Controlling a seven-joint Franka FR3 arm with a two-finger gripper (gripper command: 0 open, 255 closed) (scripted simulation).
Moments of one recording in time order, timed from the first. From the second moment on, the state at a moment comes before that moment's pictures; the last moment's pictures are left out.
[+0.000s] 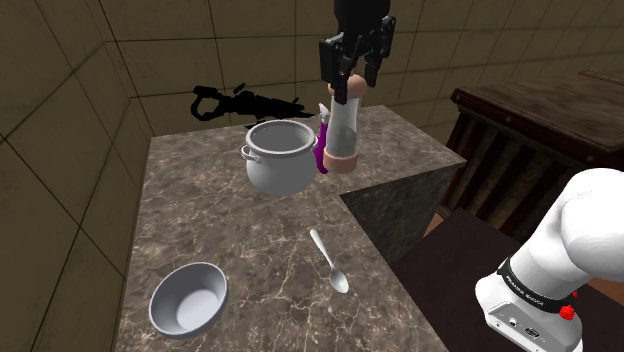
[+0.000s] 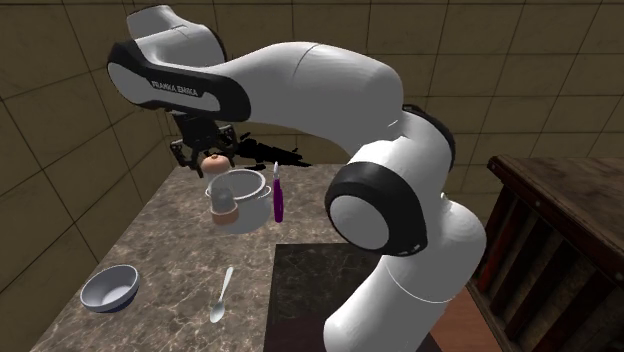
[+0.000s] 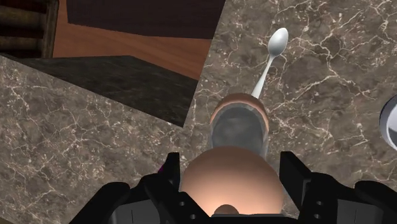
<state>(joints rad) 0.21 -0.20 0.44 -1.69 -0.08 1.44 0.56</state>
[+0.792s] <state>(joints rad) 0.37 0.06 0.66 -1.41 -0.17 1.33 0.92</state>
